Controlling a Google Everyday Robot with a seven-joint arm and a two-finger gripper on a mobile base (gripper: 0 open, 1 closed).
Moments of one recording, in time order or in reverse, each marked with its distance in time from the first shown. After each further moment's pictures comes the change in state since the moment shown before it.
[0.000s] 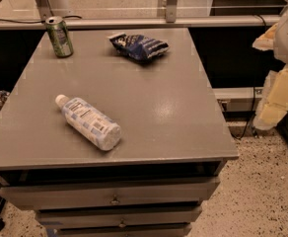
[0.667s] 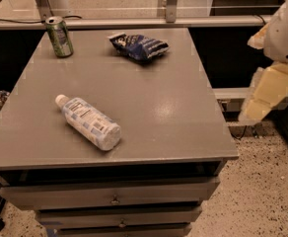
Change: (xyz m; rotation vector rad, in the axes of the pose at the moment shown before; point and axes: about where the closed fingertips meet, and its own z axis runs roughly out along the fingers) arm -0.016 -0.002 0.004 0.016 -0.033 0.053
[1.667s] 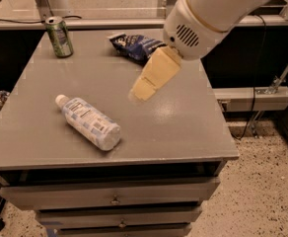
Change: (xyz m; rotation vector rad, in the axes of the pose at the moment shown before) arm -0.159 0.027 0.032 -0.110 -0.222 0.257
